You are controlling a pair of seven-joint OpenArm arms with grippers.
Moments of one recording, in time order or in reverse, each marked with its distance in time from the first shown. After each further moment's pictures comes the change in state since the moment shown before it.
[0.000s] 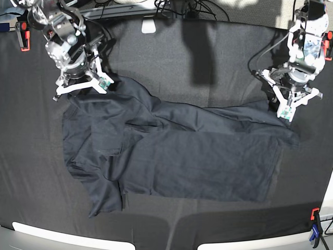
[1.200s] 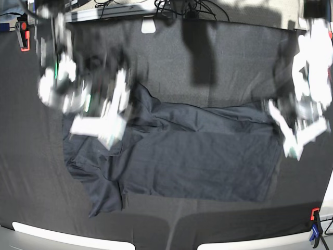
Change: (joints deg) left arm -7.9 0.2 0.0 -0.9 2.0 -0.2 2.2; right arm 4.6 -15.6 17.1 14.7 30.4 19.5 -8.3
